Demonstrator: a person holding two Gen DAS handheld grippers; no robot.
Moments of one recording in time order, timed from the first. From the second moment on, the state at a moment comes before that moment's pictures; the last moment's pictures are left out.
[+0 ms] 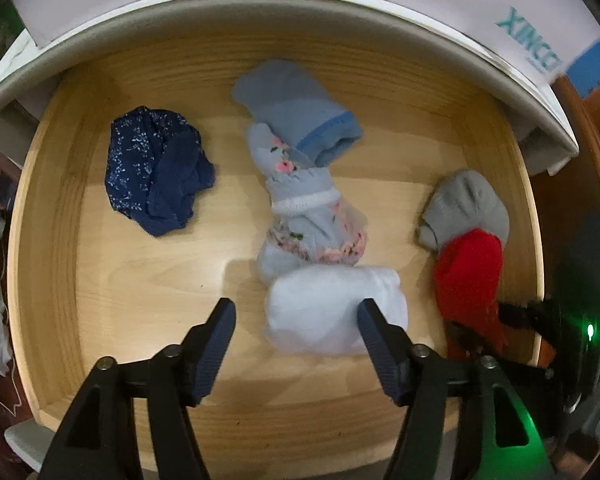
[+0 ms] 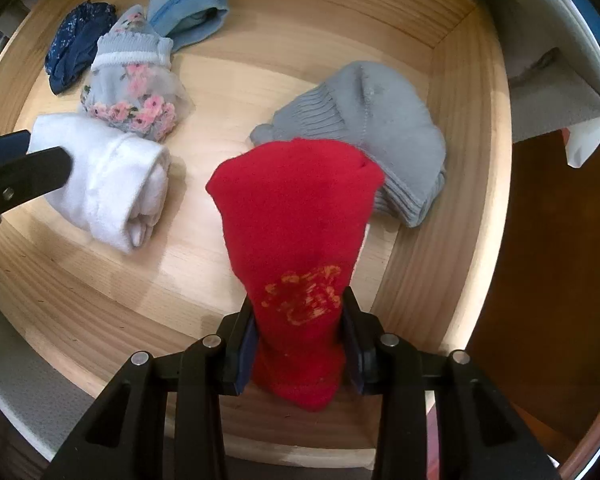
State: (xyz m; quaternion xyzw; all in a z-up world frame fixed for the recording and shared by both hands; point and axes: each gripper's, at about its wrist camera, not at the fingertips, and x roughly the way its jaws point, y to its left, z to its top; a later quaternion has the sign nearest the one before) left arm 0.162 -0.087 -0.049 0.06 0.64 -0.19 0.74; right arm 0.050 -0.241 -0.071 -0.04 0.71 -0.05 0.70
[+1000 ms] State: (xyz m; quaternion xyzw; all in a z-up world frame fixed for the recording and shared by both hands) left arm 0.165 -0.090 -0.059 0.05 0.66 -0.18 0.73; right arm 0.059 -0.247 -0.072 -0.04 0.71 -0.05 0.70
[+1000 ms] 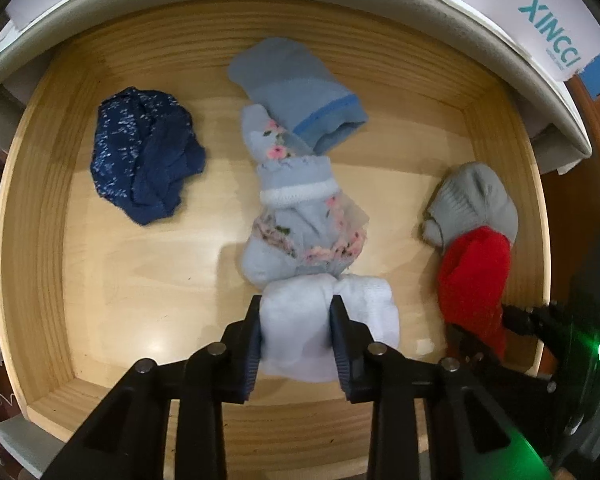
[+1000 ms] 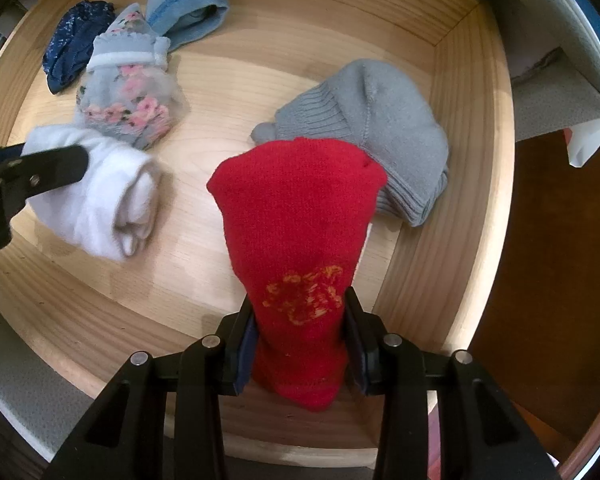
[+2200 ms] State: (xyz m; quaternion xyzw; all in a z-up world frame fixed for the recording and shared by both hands) left arm 0.156 0.007 0.142 0.05 0.52 -0.22 0.83; right arm 0.061 -0.227 -0.084 -0.05 0.71 -0.06 0.70
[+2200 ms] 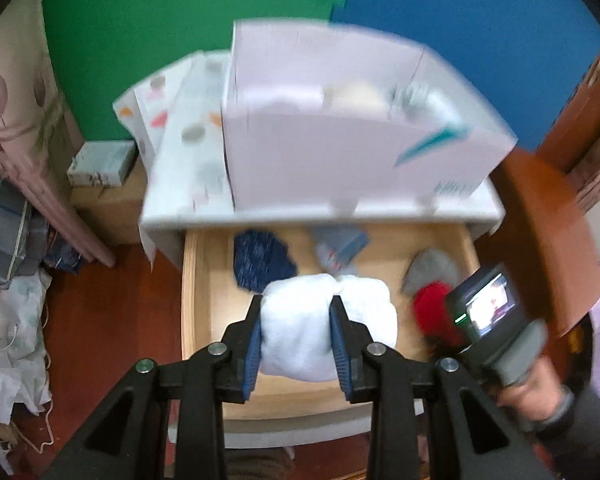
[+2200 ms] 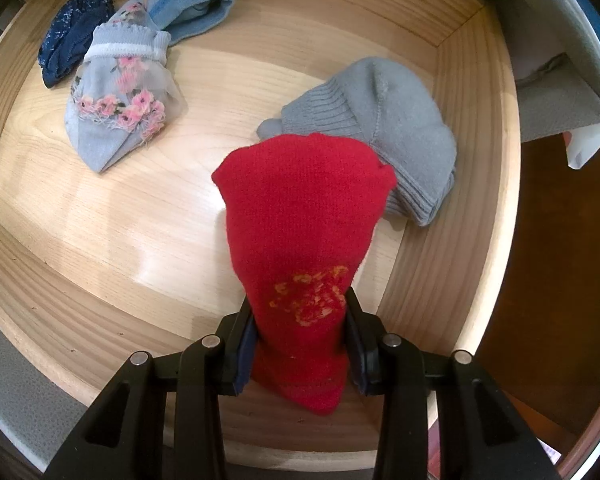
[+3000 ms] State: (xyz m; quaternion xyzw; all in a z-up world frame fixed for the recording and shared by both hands) left arm 0.311 -0.083 0.190 0.13 0.47 -0.17 0.86; right arm 0.061 -0.233 -0.074 -0.05 0.71 -0.06 0.70
